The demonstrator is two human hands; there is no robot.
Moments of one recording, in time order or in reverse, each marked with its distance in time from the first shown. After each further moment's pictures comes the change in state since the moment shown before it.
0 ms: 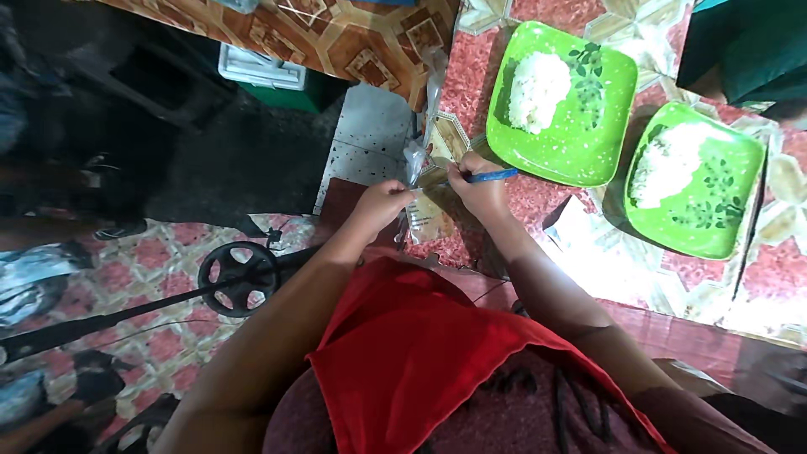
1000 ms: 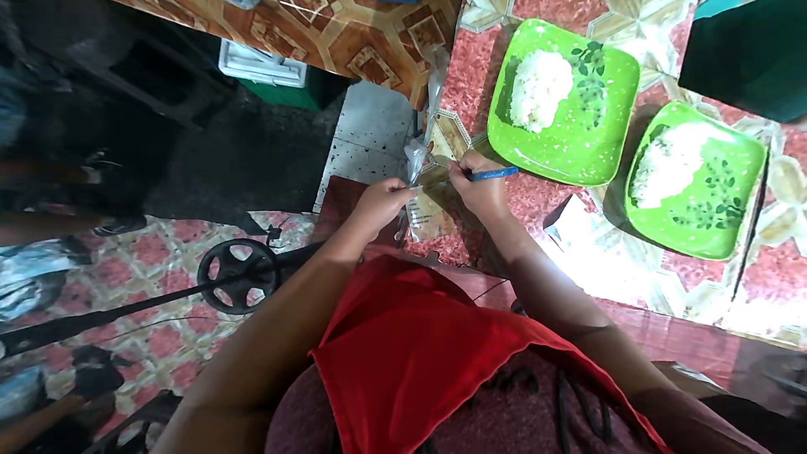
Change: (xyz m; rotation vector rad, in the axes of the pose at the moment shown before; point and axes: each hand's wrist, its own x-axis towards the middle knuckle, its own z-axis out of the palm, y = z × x) left_hand 0.001 -0.004 0.002 -0.031 0.009 0.017; right_hand 0.000 -0.001 0.001 -0.035 0.010 -0.007
